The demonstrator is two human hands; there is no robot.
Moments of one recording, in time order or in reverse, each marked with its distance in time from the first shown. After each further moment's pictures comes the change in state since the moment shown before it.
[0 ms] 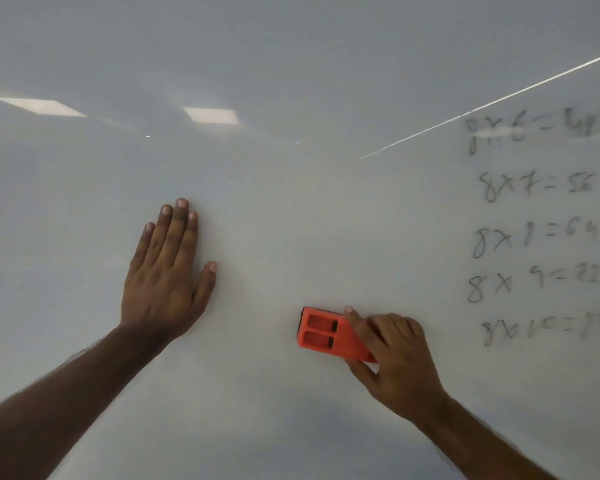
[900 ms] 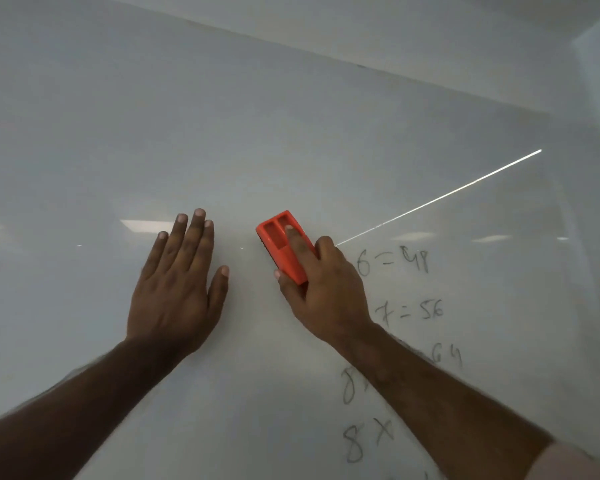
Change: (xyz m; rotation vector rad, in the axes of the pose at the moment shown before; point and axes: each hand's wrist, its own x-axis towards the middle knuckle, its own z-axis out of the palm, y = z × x) left_hand 0.223 0.197 0.016 -0.077 0.122 0.004; right_hand 0.205 0.175 -0.118 -0.051 0.300 0.191
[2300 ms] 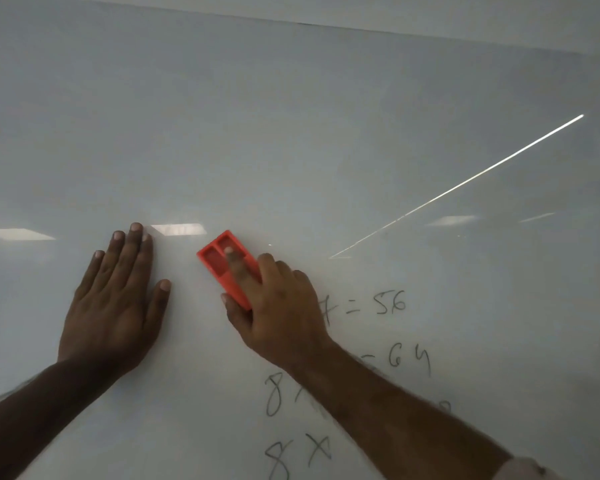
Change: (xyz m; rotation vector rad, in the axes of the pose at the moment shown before) left_hand -0.011 0.046 0.041 0.138 -0.111 -0.077; right_hand -0.036 0.076 0.020 0.036 0.074 -0.195
